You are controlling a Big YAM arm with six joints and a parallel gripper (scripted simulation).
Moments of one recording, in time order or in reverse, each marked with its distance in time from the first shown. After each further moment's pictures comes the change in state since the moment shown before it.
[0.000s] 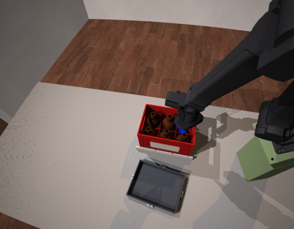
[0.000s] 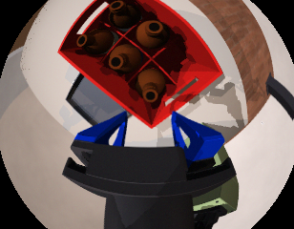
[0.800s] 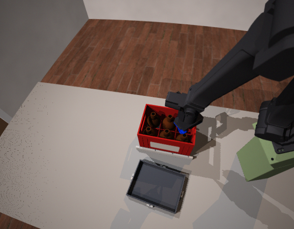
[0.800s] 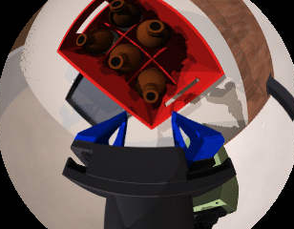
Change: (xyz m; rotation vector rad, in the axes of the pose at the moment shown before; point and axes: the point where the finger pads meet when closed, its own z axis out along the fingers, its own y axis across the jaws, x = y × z) arm 0.001 0.000 0.004 -0.002 0.002 -0.005
